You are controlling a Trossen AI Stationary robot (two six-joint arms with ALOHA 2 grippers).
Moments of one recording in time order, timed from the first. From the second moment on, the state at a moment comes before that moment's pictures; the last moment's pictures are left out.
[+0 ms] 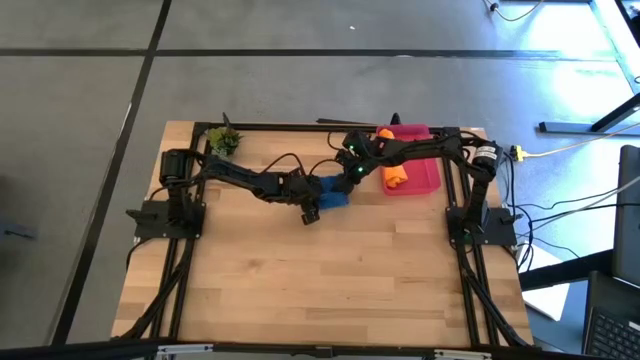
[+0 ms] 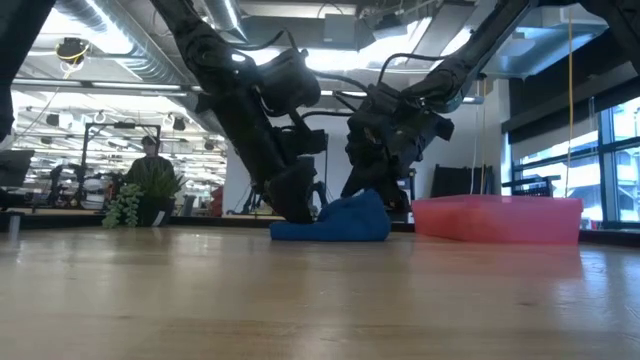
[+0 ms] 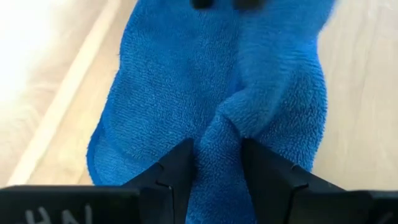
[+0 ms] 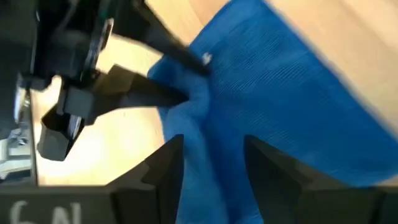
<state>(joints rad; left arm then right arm) 0.14 1.87 0.98 -0.08 -0.22 -0.13 -0.47 1.89 1.07 -0.13 -0.58 0.38</state>
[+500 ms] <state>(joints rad) 0.14 1.87 0.98 -0.11 -0.18 -0.18 -0.36 1.66 1.07 -0.38 -0.68 -0.06</state>
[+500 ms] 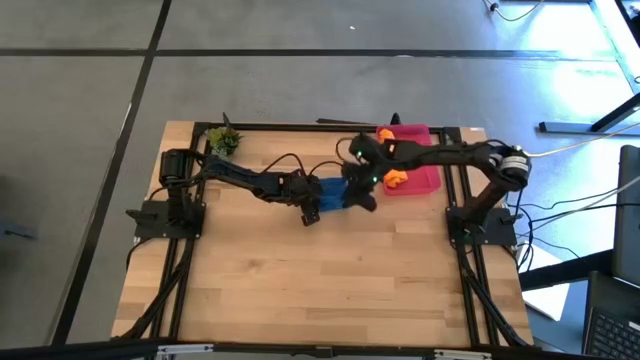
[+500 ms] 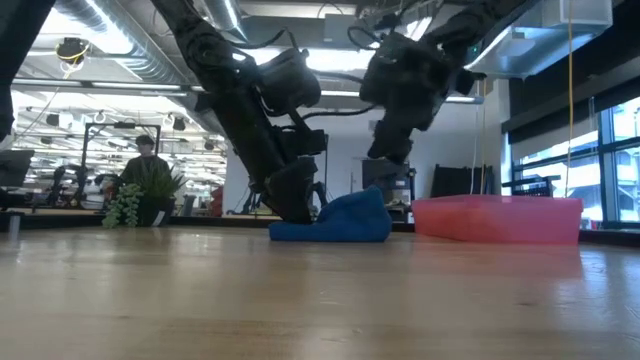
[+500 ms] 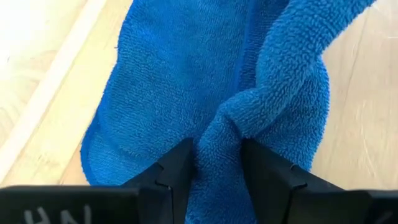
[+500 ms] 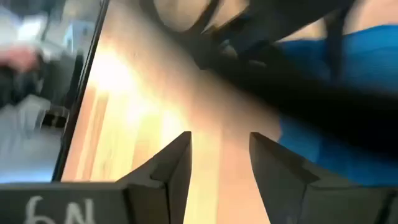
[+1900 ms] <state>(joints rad) 0.14 1.83 0.98 -0.15 -0.15 -0.18 -0.36 1.95 1.06 -0.22 -0.47 -0.21</state>
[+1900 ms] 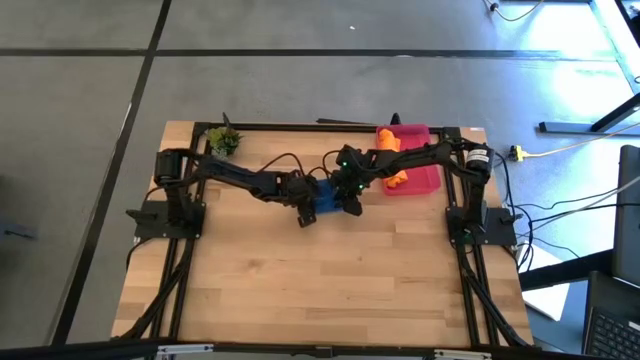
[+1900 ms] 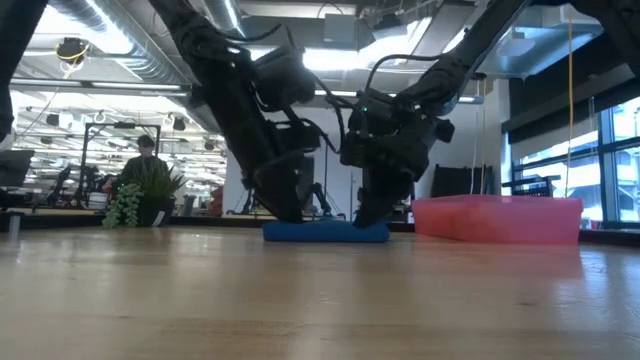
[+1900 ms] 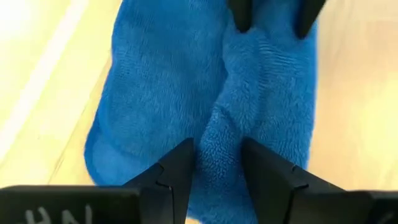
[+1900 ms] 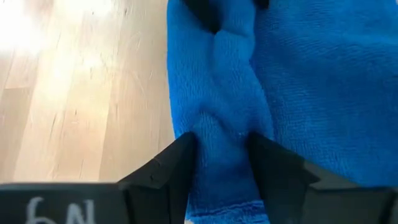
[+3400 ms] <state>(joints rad) 0.10 1.84 0.98 -0.22 -0.14 -0.15 -0.24 1.76 1.05 -0.37 -0.31 -0.41</state>
